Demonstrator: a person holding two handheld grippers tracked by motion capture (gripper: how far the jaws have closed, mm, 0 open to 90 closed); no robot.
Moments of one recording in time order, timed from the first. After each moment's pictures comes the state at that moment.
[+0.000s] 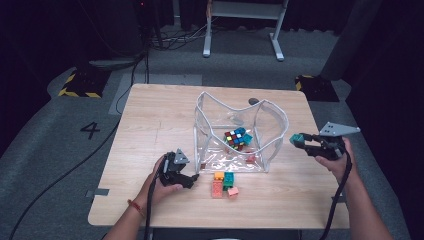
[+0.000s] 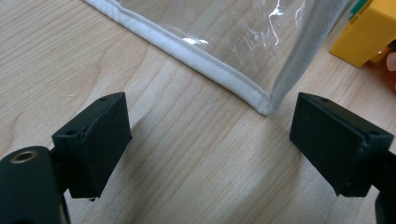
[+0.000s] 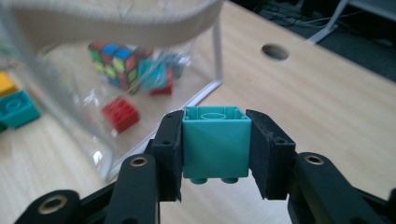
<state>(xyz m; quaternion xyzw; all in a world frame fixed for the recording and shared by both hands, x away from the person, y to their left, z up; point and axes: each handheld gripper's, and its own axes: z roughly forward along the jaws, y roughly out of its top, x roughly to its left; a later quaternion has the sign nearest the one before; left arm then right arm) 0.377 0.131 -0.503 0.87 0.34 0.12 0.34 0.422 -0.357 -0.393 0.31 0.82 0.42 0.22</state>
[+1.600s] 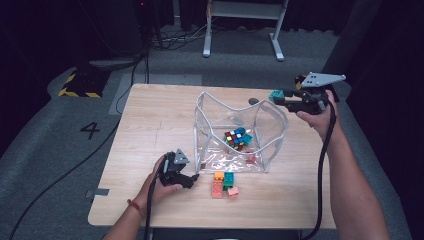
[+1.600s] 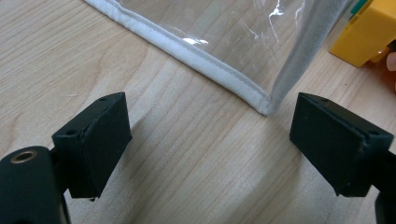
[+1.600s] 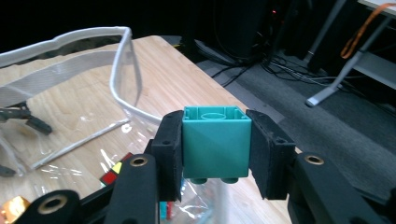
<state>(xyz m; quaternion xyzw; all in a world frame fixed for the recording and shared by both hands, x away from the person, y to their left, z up) 0.377 0.131 -0.503 0.87 0.34 0.12 0.34 0.483 -0.273 -0.286 0.25 0.82 0.46 0.22</state>
